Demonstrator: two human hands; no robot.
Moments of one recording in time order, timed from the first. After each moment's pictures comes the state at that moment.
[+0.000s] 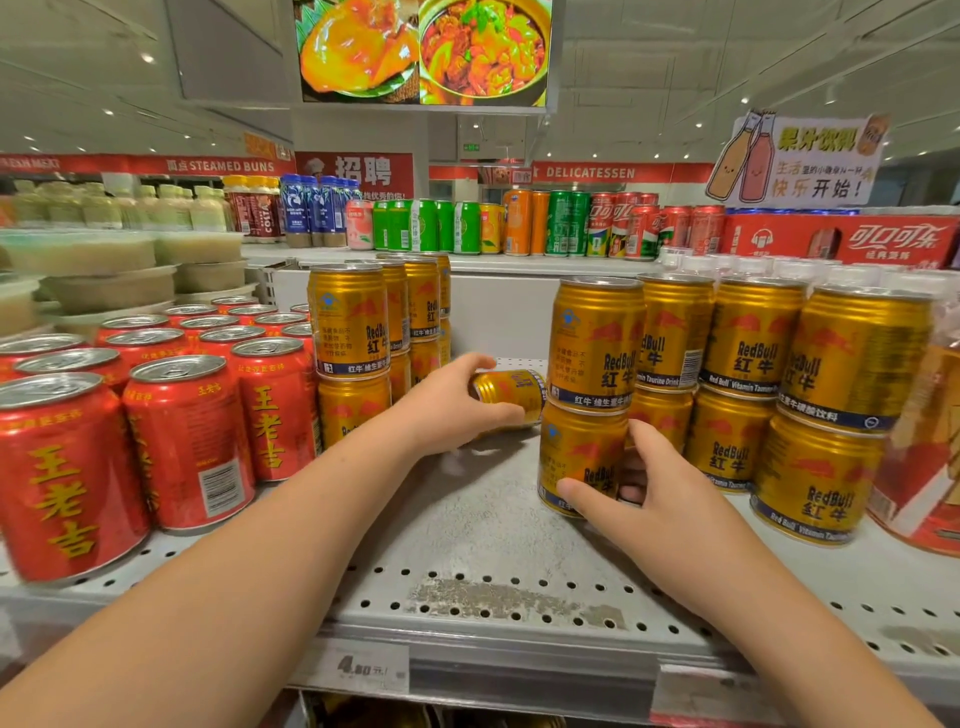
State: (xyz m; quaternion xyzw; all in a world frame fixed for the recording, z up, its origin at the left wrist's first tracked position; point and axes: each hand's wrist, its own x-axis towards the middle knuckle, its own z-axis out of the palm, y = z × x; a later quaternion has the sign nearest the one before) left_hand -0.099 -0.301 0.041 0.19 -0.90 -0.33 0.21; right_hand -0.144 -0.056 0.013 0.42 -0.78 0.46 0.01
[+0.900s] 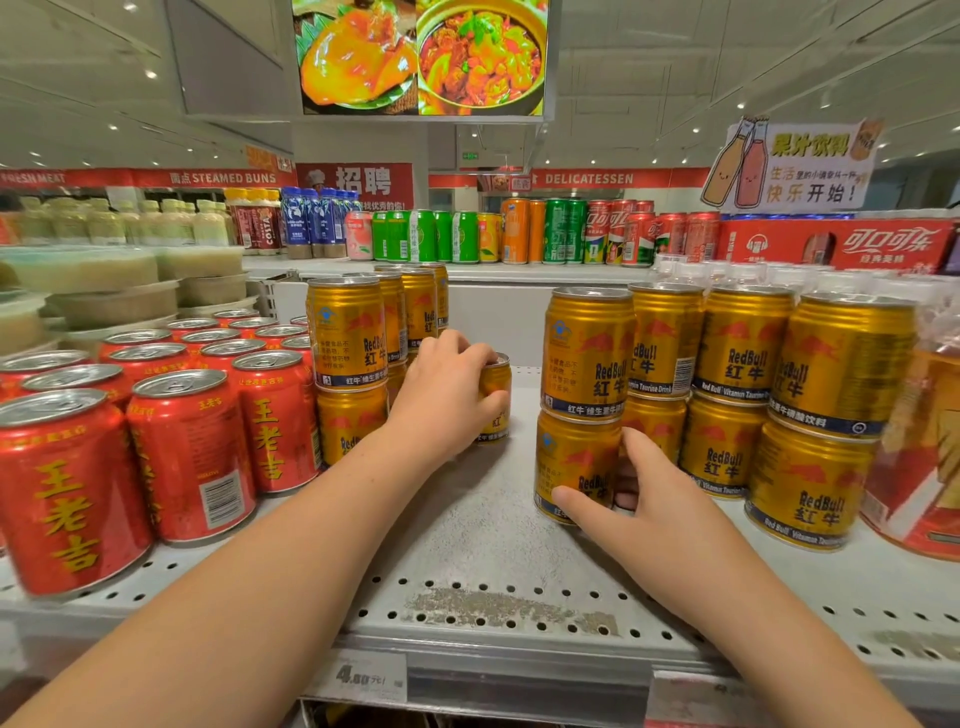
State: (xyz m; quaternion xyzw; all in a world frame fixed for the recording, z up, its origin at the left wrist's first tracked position) left_hand -0.106 -0.292 0.048 0.20 -0.92 -0.06 0.34; right_hand -0.147 -0.058 0.009 0.41 -0.80 0.45 0.02
